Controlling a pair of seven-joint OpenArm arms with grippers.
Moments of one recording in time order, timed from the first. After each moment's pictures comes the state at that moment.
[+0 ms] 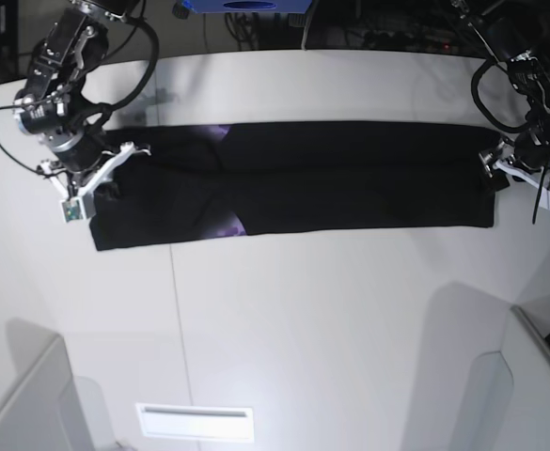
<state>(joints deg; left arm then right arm) 4.9 -18.8 -42.4 74.4 -32.2 -28.6 54.7 -12.0 -1.6 27.0 111.6 14.5 32.8 -58.2</state>
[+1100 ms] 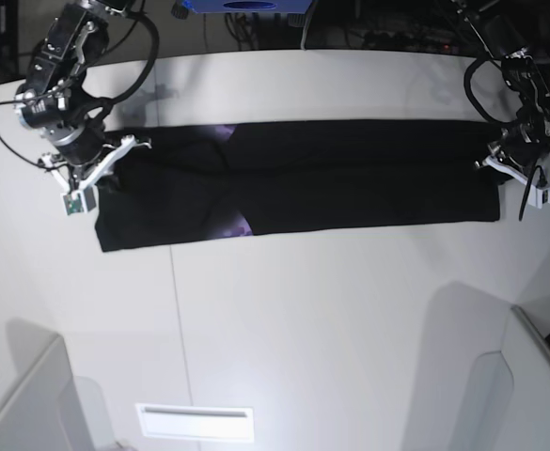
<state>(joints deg) 6.7 -18.6 -39.4 76.3 -30.9 -28.2 52.8 -13.5 -1.6 27.0 111.6 14.5 32.8 -58.0</state>
